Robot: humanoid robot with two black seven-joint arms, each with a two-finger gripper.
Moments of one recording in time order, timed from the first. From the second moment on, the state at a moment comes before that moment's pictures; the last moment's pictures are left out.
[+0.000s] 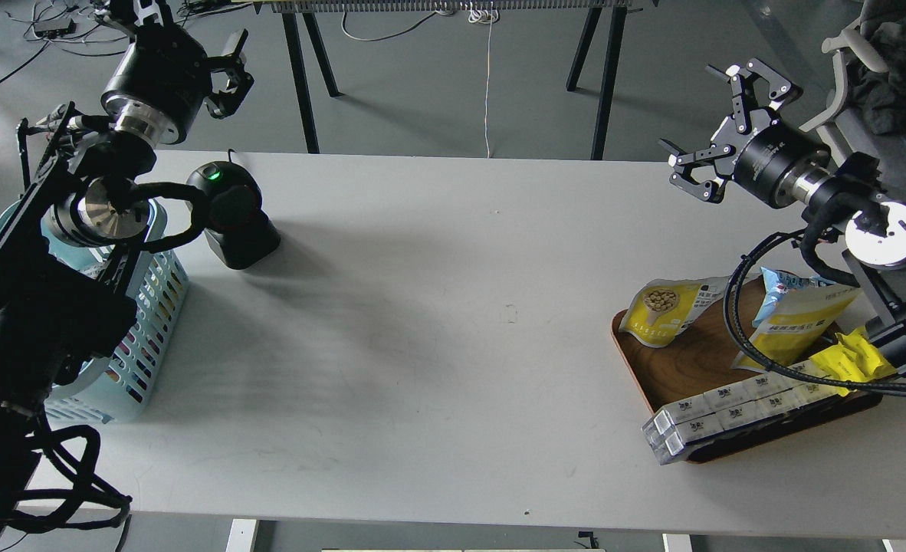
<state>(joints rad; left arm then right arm) -0.72 0.25 -1.27 -0.95 0.40 -0.19 -0.07 0.75 -0.44 1.00 0.90 -0.14 0.30 -0.25</state>
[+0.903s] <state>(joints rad) -0.71 0.27 -1.29 -0.97 0.40 -0.26 -0.09 1.84 -1.00 -0.40 1.32 -0.14 0.26 -0.40</state>
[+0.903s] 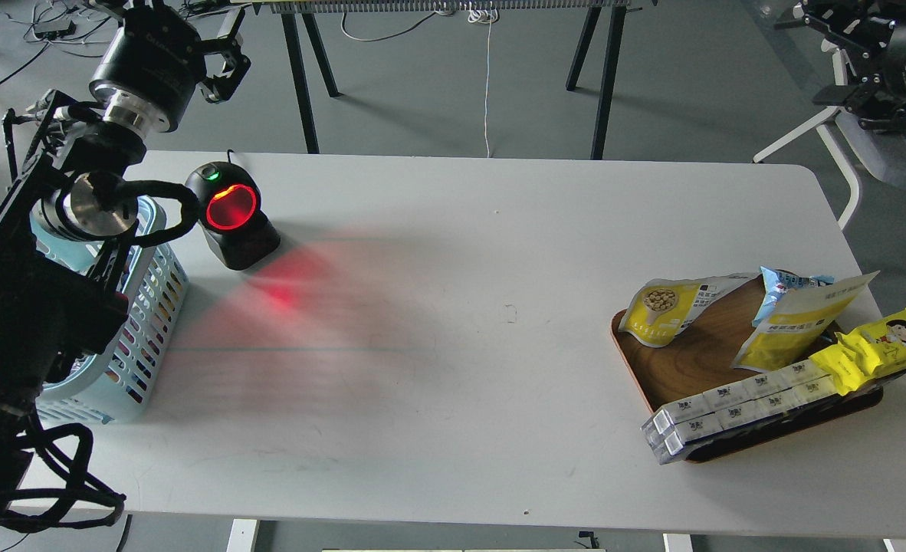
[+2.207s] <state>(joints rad) -0.70 0.29 -1.30 -0.97 0.40 -0.25 -0.11 1.84 -0.77 -0.71 1.69 0.27 -0.21 -0.49</state>
